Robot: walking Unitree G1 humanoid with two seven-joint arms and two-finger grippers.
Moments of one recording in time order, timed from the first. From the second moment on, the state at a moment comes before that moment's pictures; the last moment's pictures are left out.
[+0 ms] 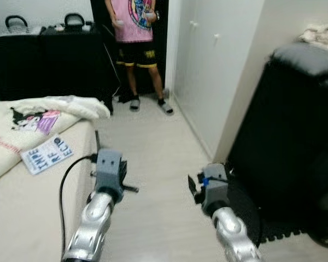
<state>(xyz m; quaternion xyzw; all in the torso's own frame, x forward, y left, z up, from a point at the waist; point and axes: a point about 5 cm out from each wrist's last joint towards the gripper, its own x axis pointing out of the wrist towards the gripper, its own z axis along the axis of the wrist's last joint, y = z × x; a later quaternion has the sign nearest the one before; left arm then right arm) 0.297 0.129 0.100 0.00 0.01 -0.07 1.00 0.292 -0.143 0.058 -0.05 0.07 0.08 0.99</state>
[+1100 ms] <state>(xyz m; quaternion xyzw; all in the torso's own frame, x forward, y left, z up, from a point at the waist) 0.297 0.129 0.101 0.00 0.01 -0.07 1.00 0.293 -0.145 0.058 -0.05 0.07 0.08 0.99</state>
